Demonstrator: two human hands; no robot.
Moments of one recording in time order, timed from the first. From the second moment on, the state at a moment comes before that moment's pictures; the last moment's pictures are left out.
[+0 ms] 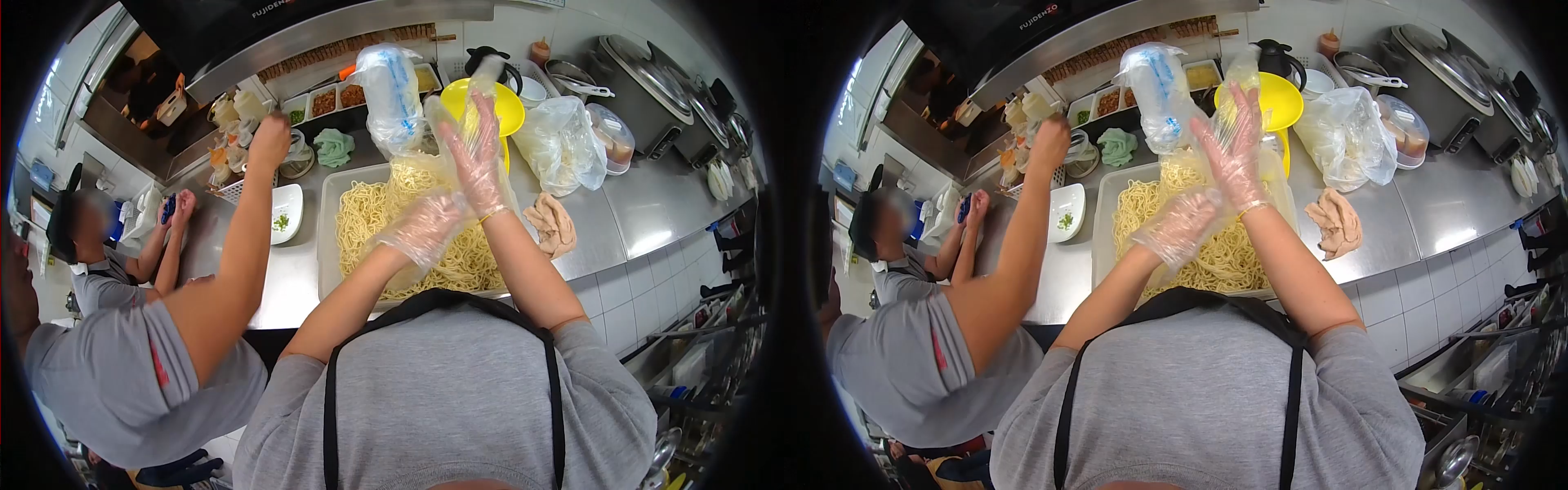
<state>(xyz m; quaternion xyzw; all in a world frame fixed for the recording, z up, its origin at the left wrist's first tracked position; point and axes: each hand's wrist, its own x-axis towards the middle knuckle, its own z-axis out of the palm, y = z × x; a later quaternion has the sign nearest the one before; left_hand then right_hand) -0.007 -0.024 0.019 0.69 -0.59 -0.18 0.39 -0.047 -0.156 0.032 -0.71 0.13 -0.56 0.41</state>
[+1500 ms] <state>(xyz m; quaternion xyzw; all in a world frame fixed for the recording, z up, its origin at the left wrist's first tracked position) 0.089 -0.068 -0.033 0.73 -0.52 -0.09 0.43 -0.093 -0.176 0.192 -0.66 -0.08 -0.43 0.61</state>
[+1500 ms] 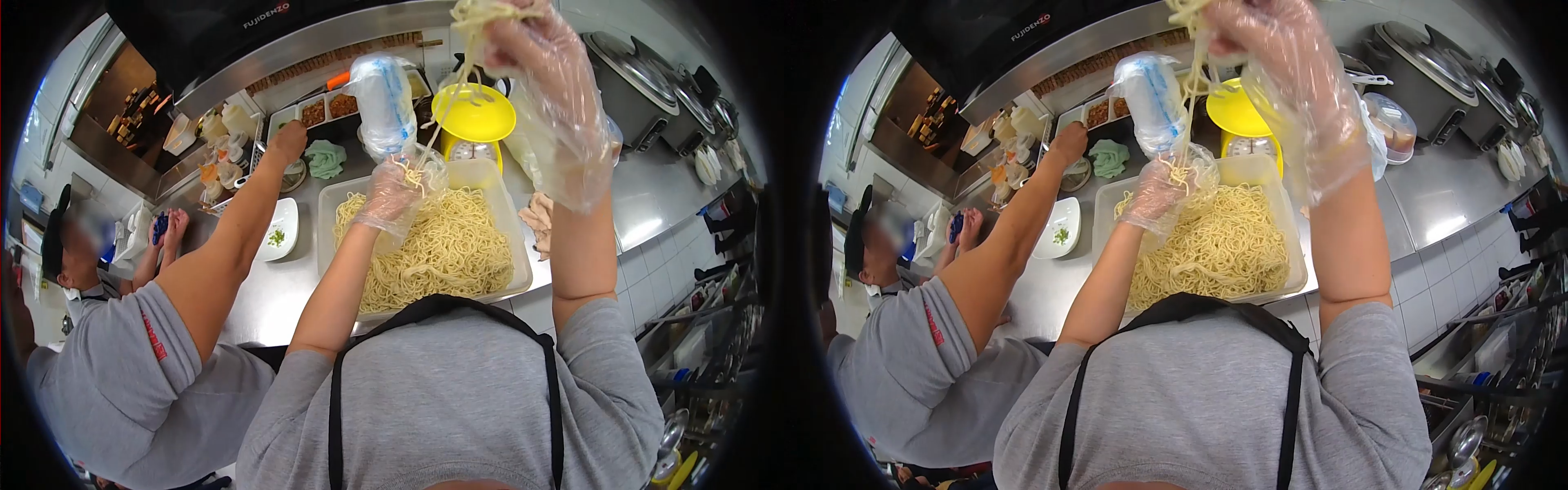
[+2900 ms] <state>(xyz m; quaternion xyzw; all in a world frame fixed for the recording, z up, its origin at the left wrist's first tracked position) 0.097 -0.048 -0.011 0.75 -0.40 -0.09 0.53 -0.080 -0.212 0.009 -0.98 -0.01 -0.08 0.15</state>
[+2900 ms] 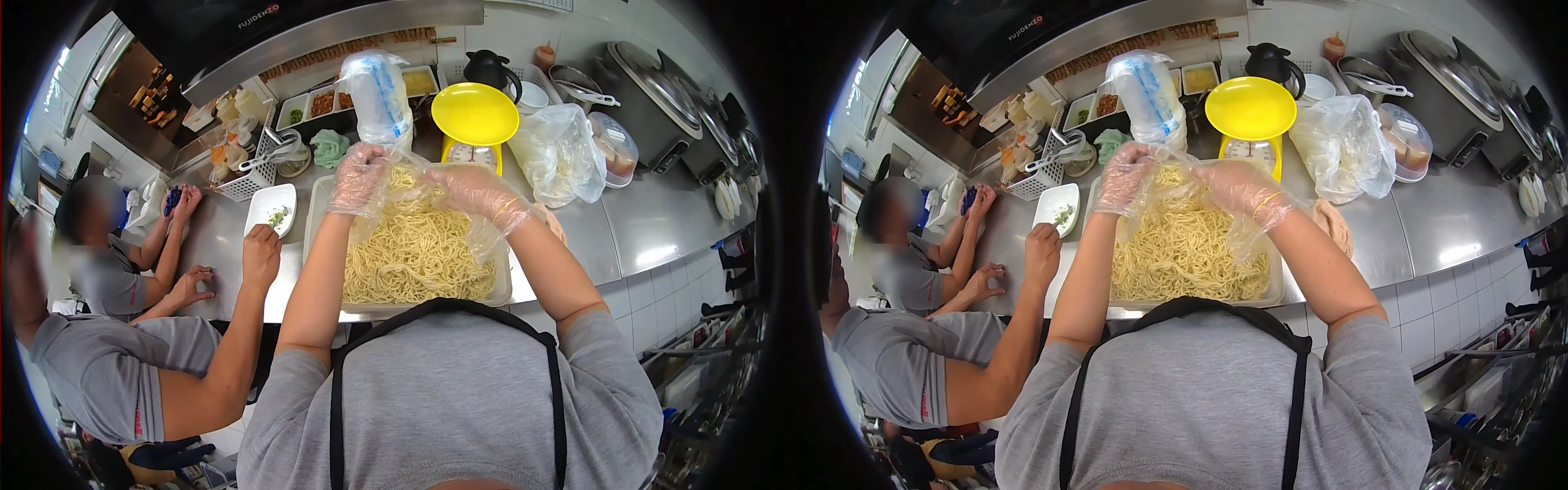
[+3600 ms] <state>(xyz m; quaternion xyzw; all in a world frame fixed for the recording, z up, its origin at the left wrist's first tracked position) 0.097 -0.063 0.097 0.71 -0.54 -0.06 0.45 -0.101 -0.211 0.064 -0.96 0.01 -0.14 0.26</state>
